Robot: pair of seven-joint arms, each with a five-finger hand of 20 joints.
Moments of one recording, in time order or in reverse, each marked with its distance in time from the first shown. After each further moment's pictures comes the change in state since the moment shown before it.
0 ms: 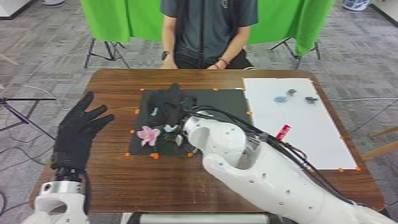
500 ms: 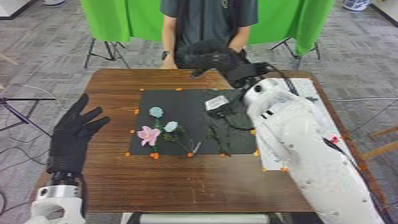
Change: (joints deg) left arm 2.0 0.7 -0.5 -0.3 -0.3 1.4 2.5; right arm -13.9 2.7 30.4 -17.1 41.1 3.1 4.3
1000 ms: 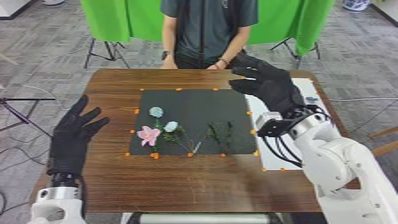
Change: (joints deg) left arm 0.3 0.2 0.5 0.1 0.1 0.3 0.5; right arm -21.8 2.5 19.2 -1.3 37.1 0.3 -9.6
